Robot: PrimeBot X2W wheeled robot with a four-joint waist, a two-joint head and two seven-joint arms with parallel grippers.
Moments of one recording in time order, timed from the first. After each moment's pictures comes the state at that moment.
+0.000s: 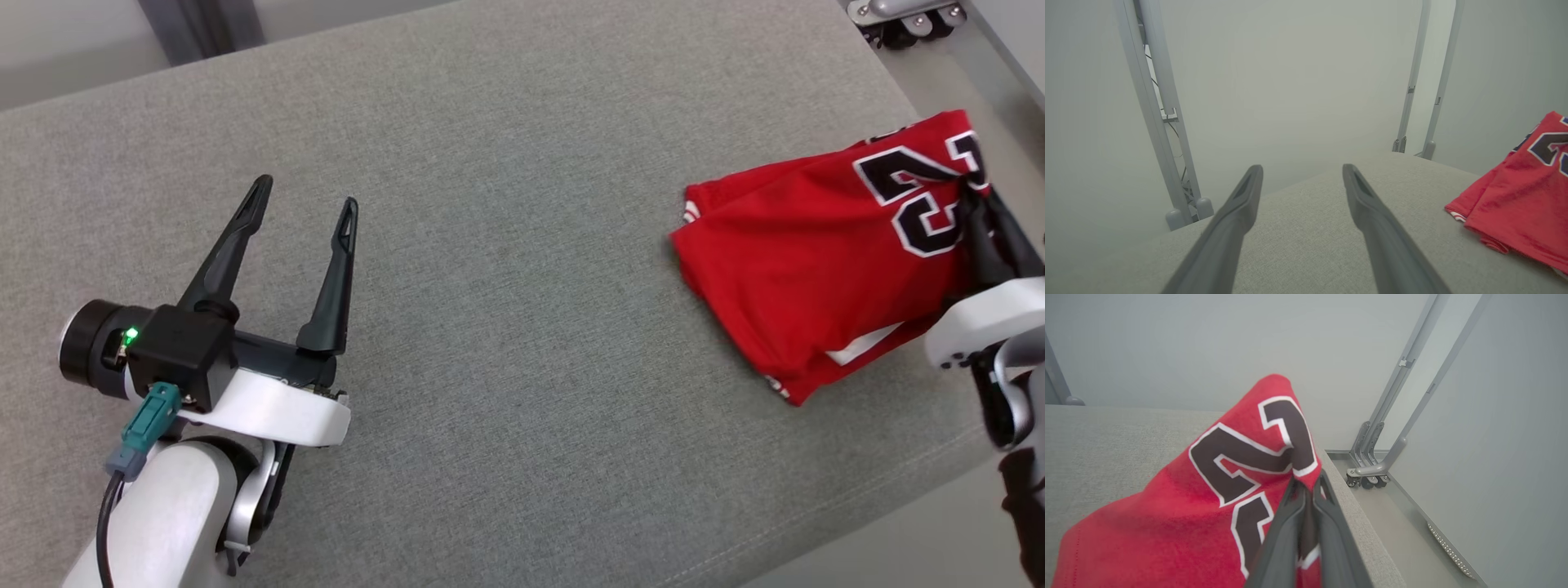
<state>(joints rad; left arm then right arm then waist) -0.34 0.37 -0.39 -0.09 -0.33 0.18 -0.13 -0.57 -0.24 -0.03 0.62 0.09 0.13 -0.25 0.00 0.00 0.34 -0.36</state>
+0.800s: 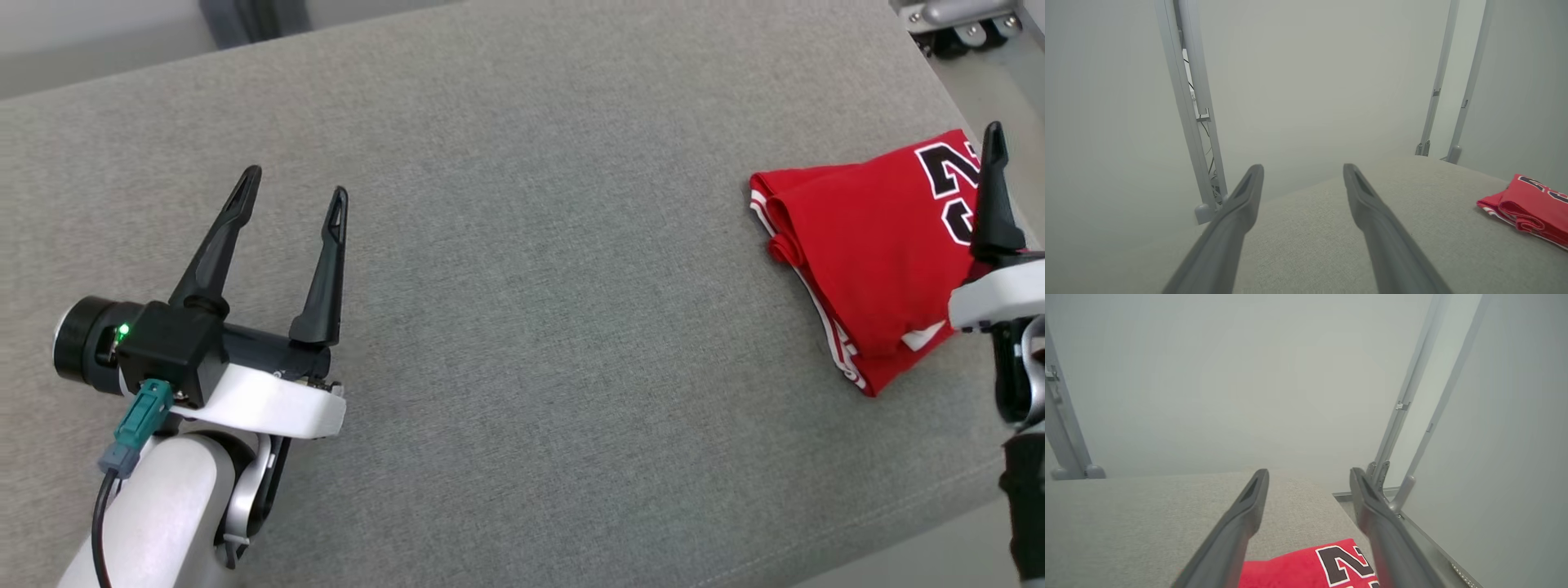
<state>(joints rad) -0.36 0.36 -0.39 -0.07 -0.35 0.19 -0.16 -0.58 -0.17 -0.18 0.49 0.06 0.13 -0.26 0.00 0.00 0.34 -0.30</state>
